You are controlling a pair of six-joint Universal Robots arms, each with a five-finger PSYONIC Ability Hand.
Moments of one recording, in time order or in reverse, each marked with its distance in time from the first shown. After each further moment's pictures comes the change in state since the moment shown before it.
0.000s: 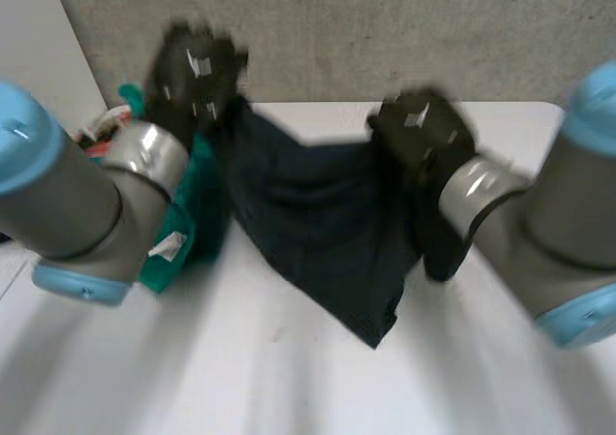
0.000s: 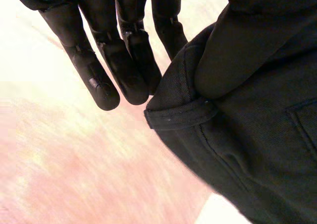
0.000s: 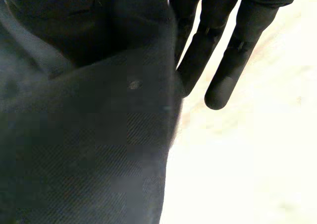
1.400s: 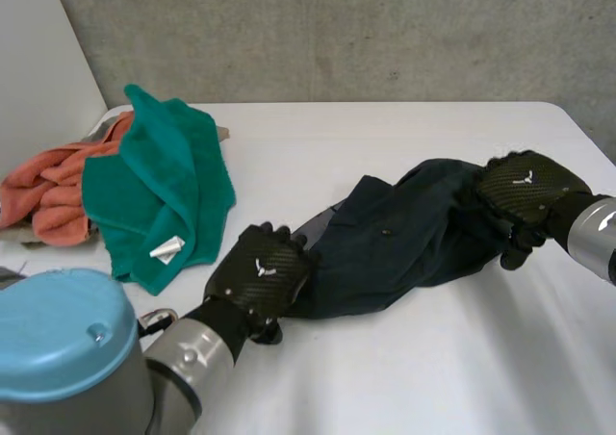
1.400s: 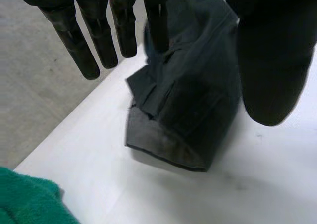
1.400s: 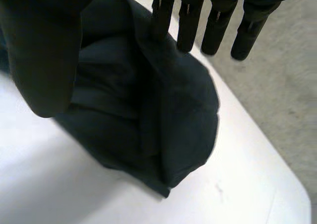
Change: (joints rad) left arm -0.221 0.046 -0.420 -0.194 -0.046 -0.113; right arm -0.385 -0.122 0.249 0.283 -0.245 -0.234; left_hand -0.737 -0.793 -0.788 -0.809 -0.752; right_hand -0.720 -0.793 -0.803 -0.828 -0.823
